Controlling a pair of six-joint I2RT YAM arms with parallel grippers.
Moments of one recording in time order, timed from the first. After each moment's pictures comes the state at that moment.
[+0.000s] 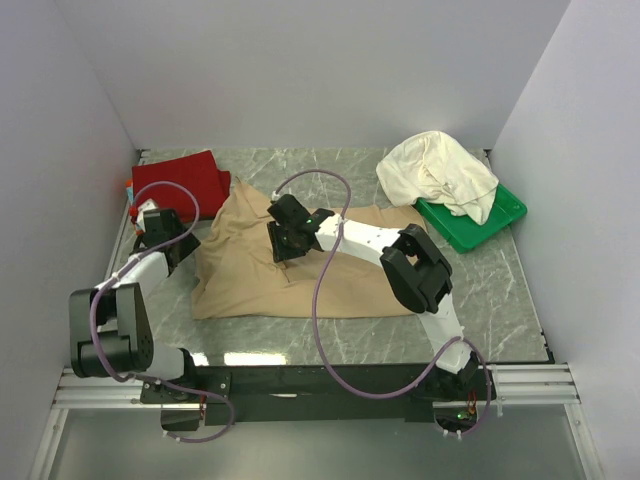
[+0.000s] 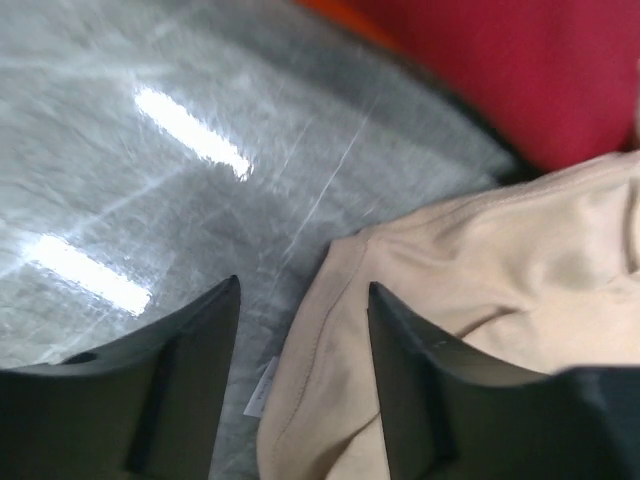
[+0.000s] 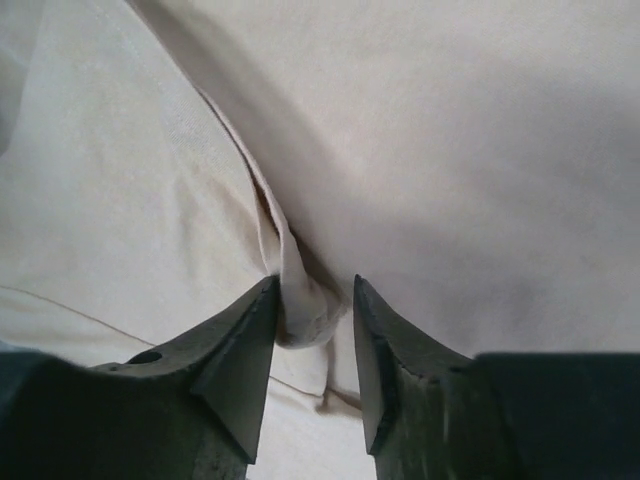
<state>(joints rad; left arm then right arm) 0.14 1.42 0.68 -0.04 -0.12 -0.56 0.85 2.14 1.64 -0.45 0.00 0.53</state>
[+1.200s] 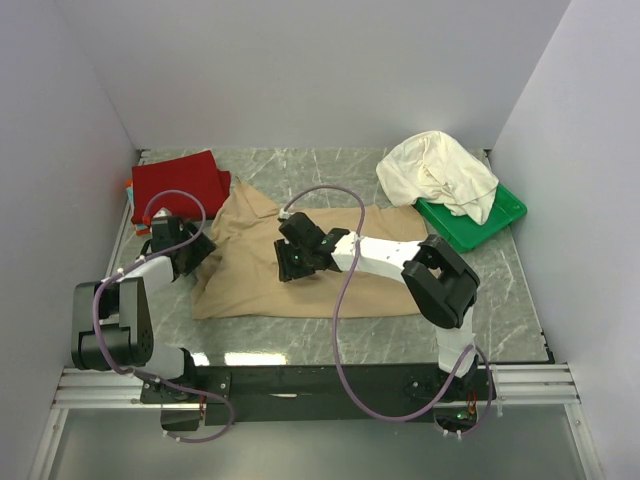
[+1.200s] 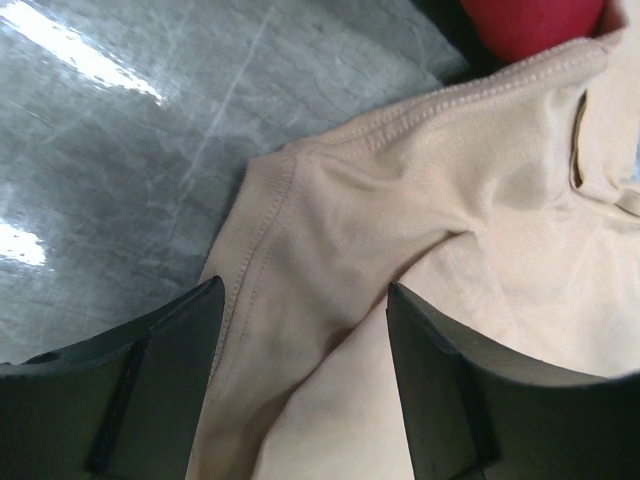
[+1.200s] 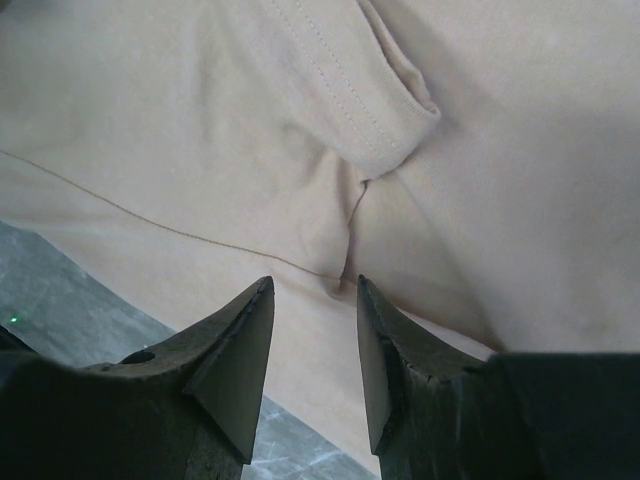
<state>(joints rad) 0.12 1.44 0.62 0.02 0.08 -0.68 0.90 1.94 1.34 -0.32 -0.04 0.55</state>
